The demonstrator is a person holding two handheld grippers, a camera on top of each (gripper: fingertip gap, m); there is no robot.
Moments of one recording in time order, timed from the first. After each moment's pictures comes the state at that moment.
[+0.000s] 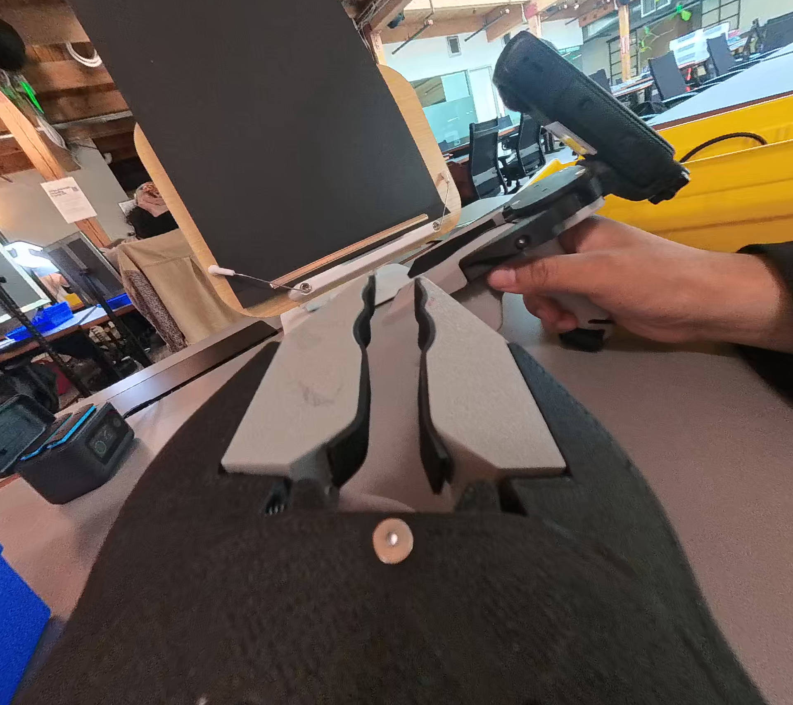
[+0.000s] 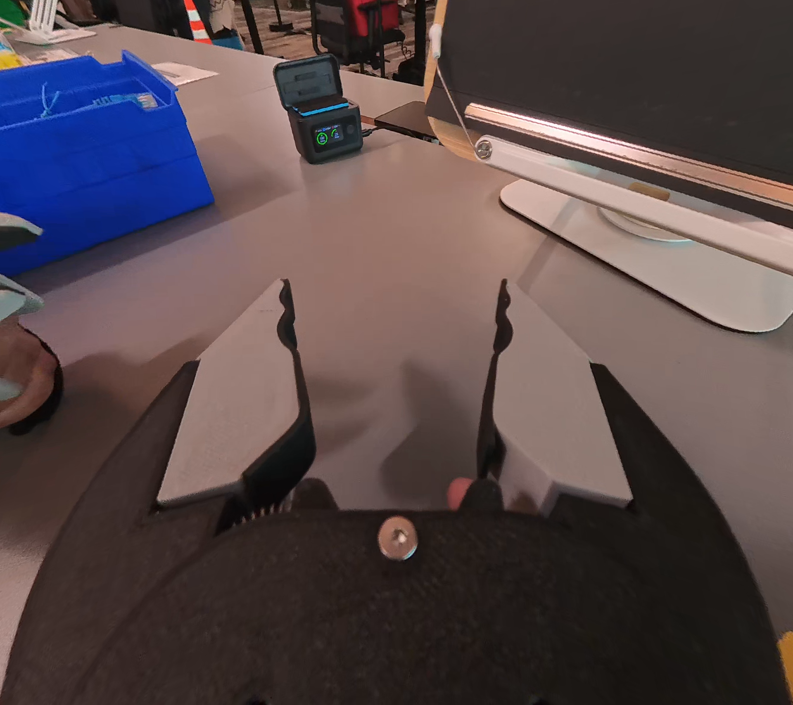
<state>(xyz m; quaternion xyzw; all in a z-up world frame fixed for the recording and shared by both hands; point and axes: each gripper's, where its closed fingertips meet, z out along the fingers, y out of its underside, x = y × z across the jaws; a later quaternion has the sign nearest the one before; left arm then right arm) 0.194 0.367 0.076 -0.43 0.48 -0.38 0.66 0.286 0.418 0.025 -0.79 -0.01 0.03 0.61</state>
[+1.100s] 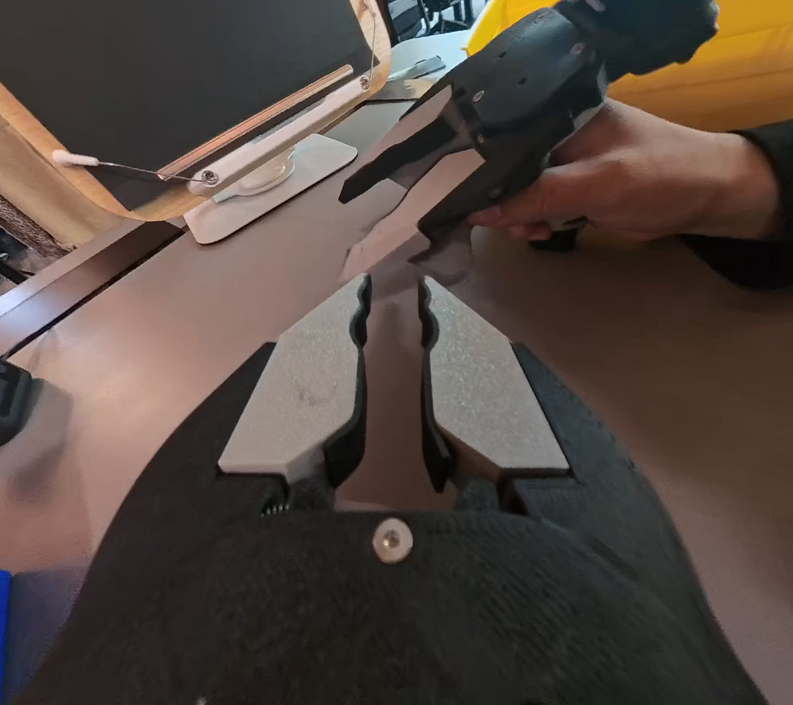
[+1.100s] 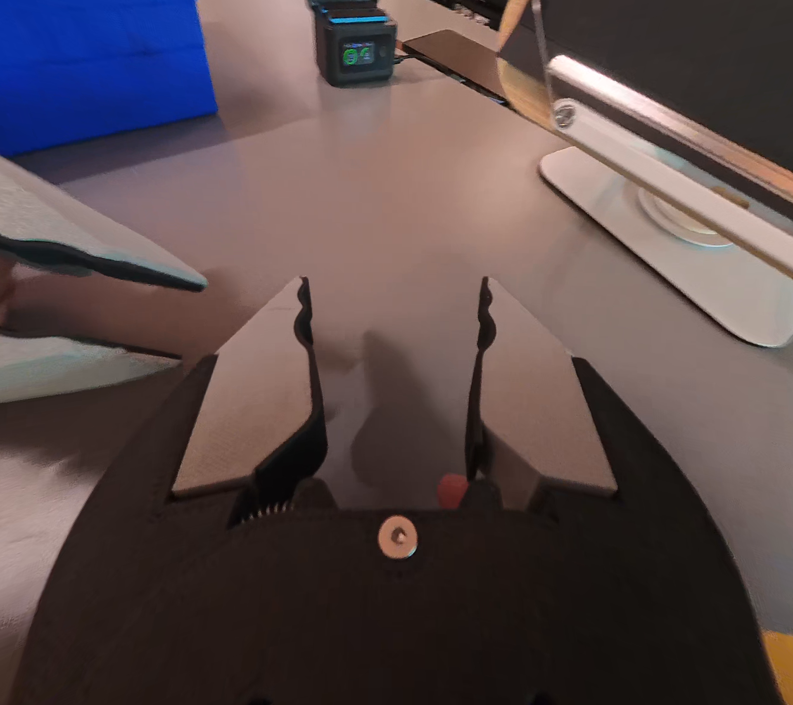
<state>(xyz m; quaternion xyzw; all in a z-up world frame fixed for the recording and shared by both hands) 0.196 0.366 0.022 -0.51 0.61 -0.35 0.50 0.252 0.418 0.002 -0.83 -0.08 -0.02 0.55</state>
